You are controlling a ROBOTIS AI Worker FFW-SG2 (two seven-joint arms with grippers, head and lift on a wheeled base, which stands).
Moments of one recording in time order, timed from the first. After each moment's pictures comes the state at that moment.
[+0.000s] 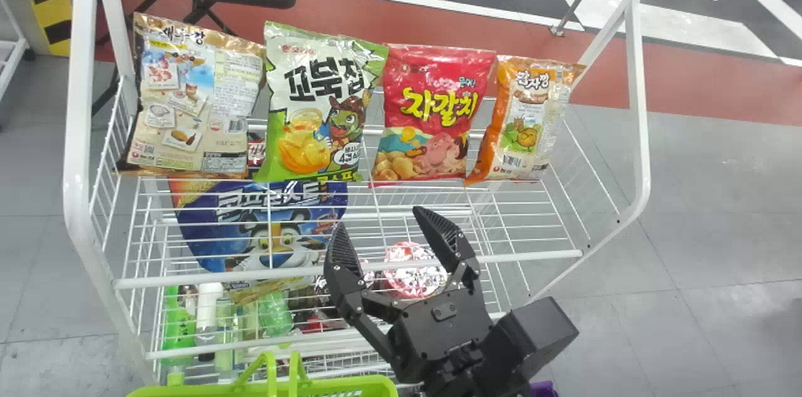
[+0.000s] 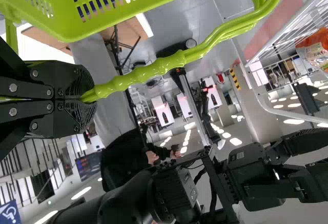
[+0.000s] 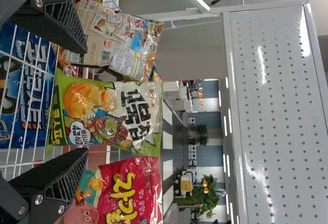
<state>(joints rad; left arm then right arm) 0.65 0.08 -0.08 -2.03 0.07 1.00 -1.41 0.81 -0.17 0.20 -2.28 -0.02 -0.06 -0.01</state>
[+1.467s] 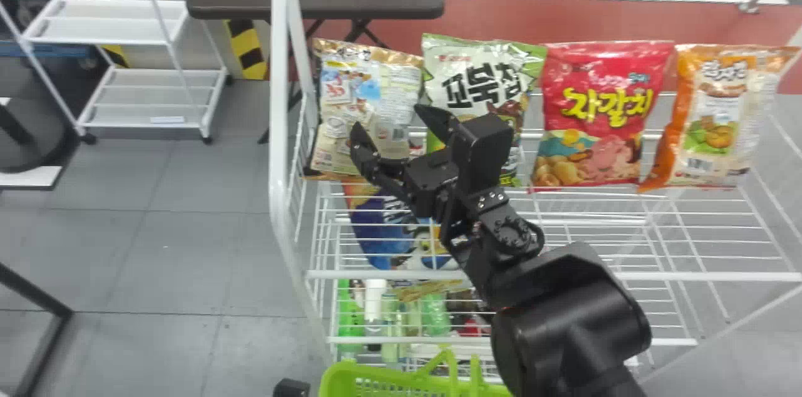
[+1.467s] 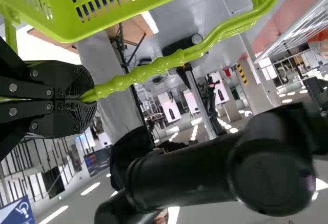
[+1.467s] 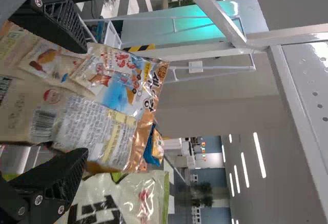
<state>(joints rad) 0.60 0.09 -0.12 -1.95 0.06 0.96 -1.43 0.01 -0.01 0.39 -1.58 -0.10 0.04 0.11</state>
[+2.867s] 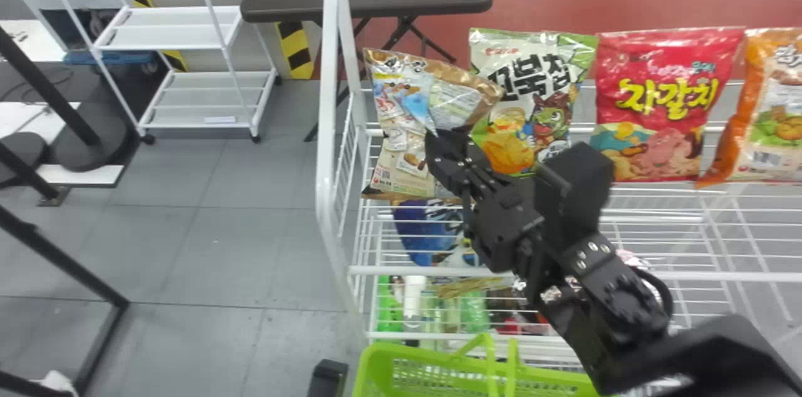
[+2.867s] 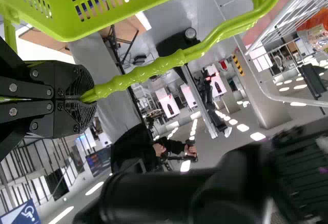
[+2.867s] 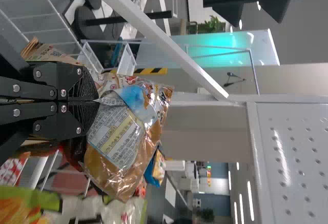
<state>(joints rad) 0.57 0.11 -0.12 -1.92 0.10 0.89 -1.41 0.35 -0.07 0.34 -2.11 0.08 0.26 0.24</state>
